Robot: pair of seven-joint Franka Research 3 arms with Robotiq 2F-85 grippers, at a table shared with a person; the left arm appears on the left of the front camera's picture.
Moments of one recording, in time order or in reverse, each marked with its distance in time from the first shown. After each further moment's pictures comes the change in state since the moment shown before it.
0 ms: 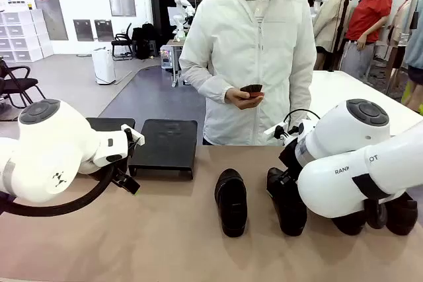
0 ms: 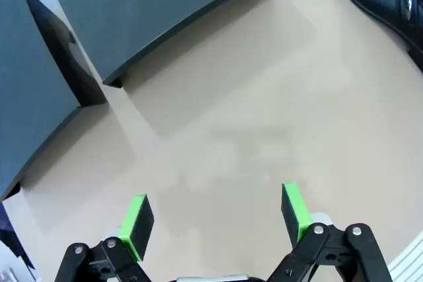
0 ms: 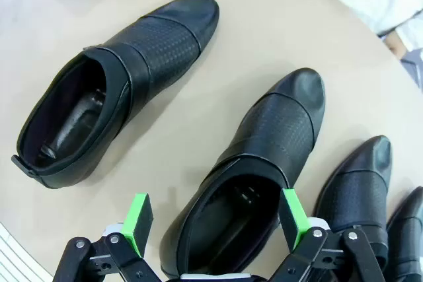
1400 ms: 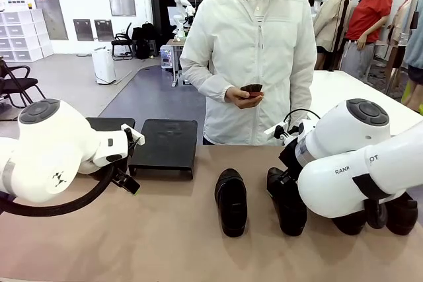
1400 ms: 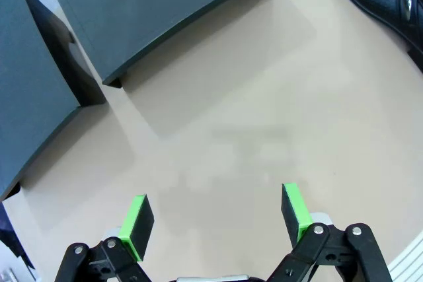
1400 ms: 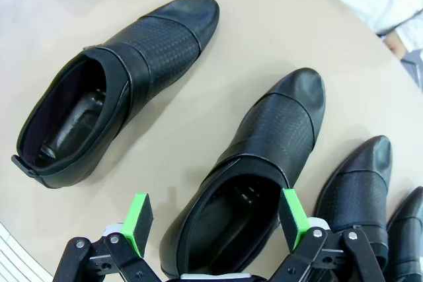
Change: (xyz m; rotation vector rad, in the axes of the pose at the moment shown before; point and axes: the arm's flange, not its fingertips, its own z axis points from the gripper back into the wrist) left arm 0.000 0.000 0.000 0.000 0.000 0.000; right arm 0.000 0.000 0.000 0.000 0.000 0.001
